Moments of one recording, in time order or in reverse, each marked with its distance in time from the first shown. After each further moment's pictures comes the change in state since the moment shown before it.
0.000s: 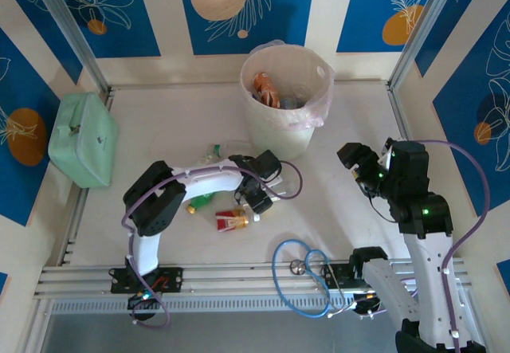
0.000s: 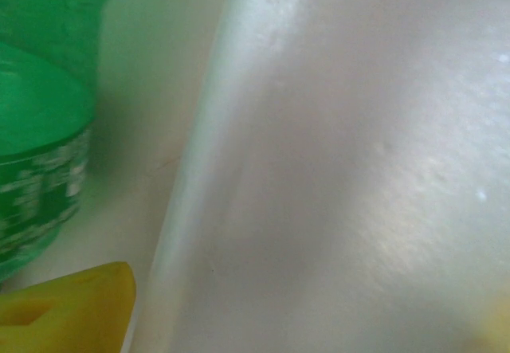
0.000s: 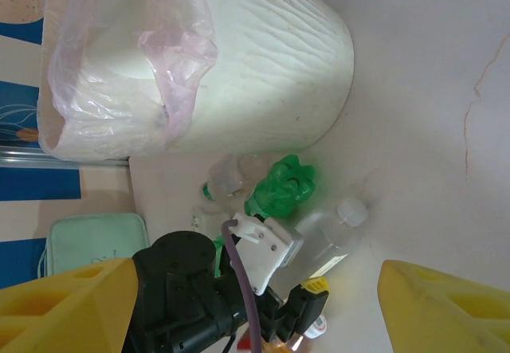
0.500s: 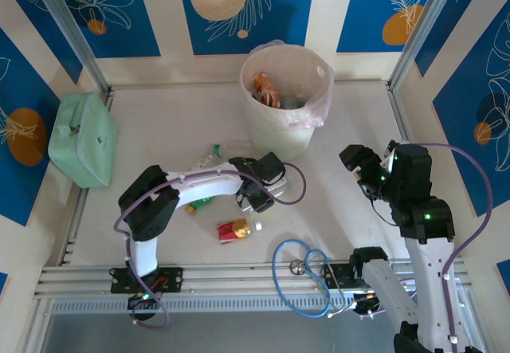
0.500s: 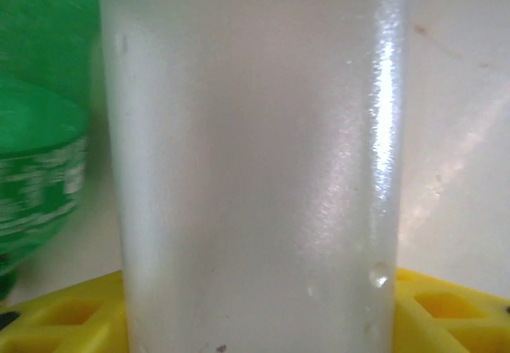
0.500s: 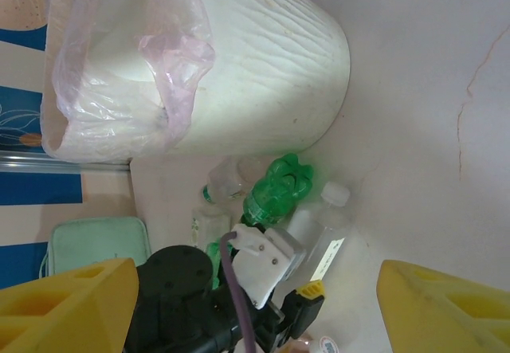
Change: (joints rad) left arm -0.050 -0.072 0.000 -0.002 -0.036 0.011; right arm -0.015 -0.021 0.000 -0.016 0.000 0.000
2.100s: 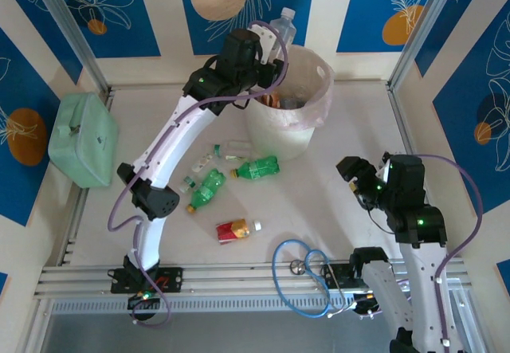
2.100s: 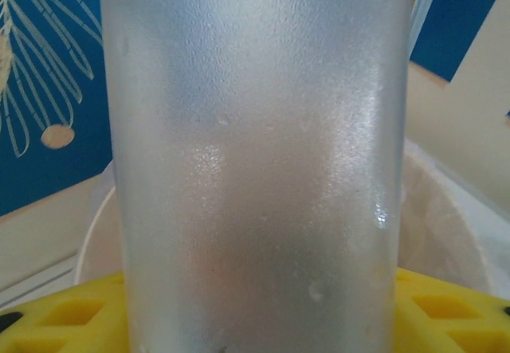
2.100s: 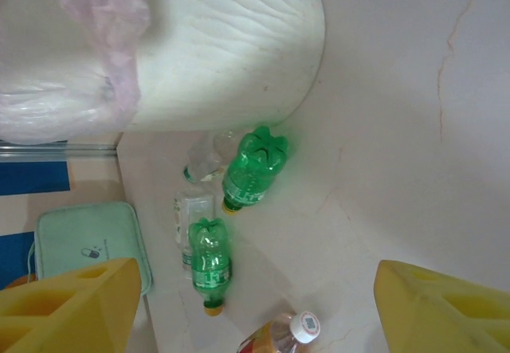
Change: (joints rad) left arm 0.258 0.204 1.201 -0.108 -0.007 -0.177; right arm -0.029 -0.066 -0.137 -0.001 -0.065 0.008
